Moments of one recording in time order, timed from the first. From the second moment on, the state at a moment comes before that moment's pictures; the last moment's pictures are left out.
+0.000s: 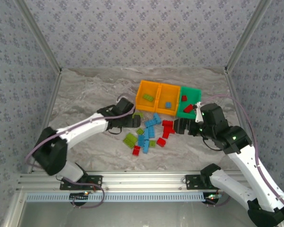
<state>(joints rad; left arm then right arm) -0.75 1.54 1.05 -0.56 -0.16 -0.64 0.50 0.79 1.04 -1.04 -0.11 0.49</state>
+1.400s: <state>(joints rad) -0.65 1.76 1.29 -0.56 -0.19 -0.57 0.75 0.82 0.96 -0.93 -0.08 0.69</state>
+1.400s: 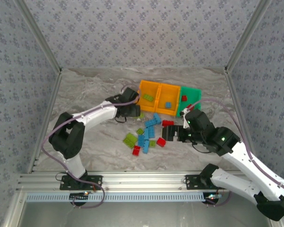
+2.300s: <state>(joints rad) -0.38 2.30 1.90 -0.73 0.05 -0.28 0.76 0.75 0.96 -1.00 -0.01 0.77</state>
